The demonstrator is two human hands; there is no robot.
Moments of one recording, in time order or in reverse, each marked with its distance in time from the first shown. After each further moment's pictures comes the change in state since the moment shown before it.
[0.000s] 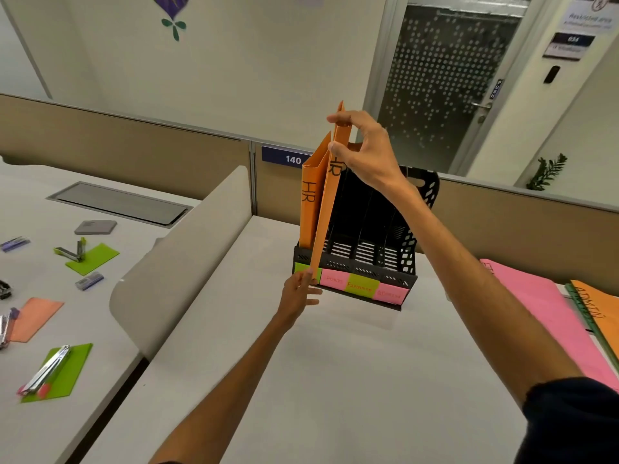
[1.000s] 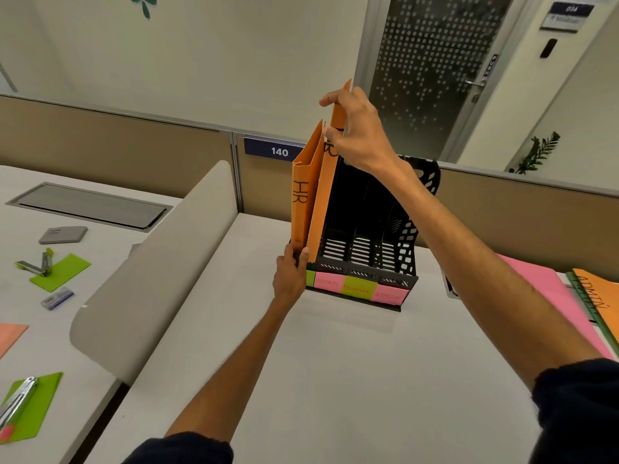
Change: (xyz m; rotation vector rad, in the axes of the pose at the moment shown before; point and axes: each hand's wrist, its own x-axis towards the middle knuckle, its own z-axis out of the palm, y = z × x) left_hand 0.075 0.007 0.008 0.524 0.166 0.087; right_hand 0.048 0.050 0.012 -0.292 -0.017 0.018
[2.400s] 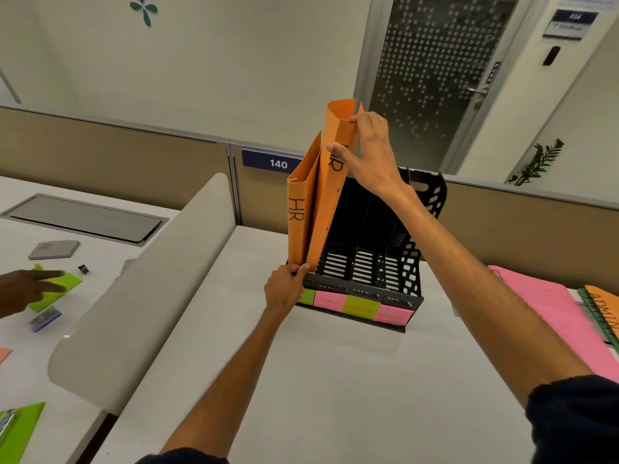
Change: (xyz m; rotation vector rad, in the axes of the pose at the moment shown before) left_hand 0.036 -0.006 -0.004 0.212 -0.002 0.019; right_hand 0.010 0.049 0.018 -0.068 0.040 0.100
